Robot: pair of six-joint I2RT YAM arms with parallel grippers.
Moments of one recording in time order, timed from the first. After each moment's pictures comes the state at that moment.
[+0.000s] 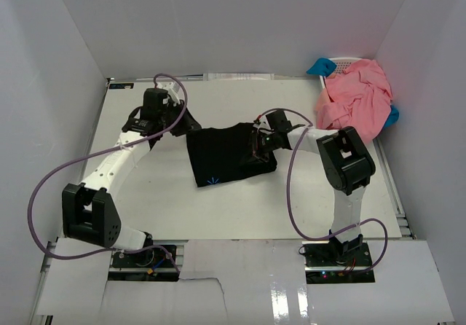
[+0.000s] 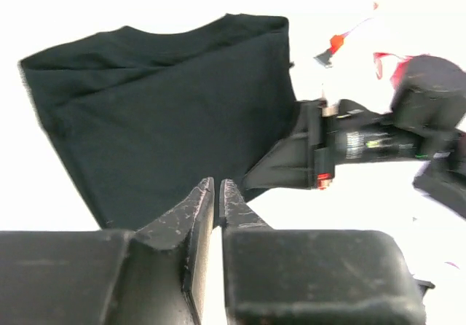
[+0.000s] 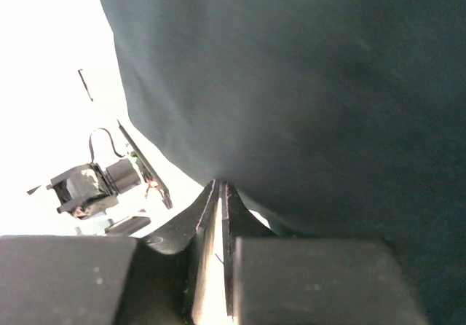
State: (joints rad) left arm -0.26 1.44 1.17 -0.38 0.33 -0.53; right arm 0.48 1.99 1.17 -0.17 -0.79 0.66
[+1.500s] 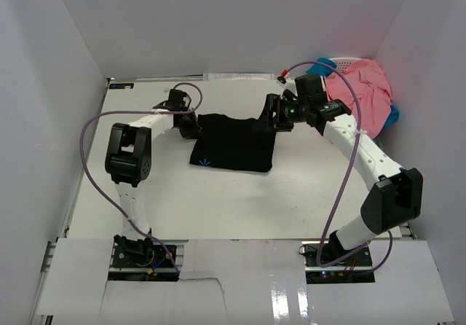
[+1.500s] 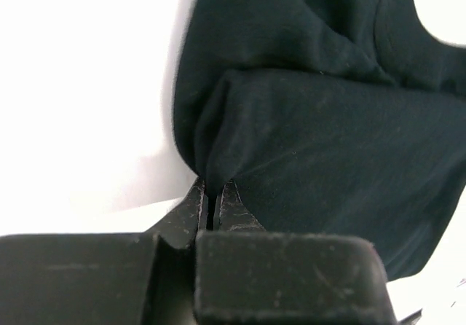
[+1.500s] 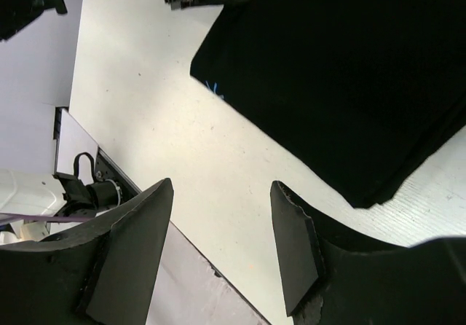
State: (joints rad) left arm -0.23 2.05 1.41 -0.38 0.25 -0.55; right arm 0.42 1.53 1.40 -0.59 -0.54 0.41
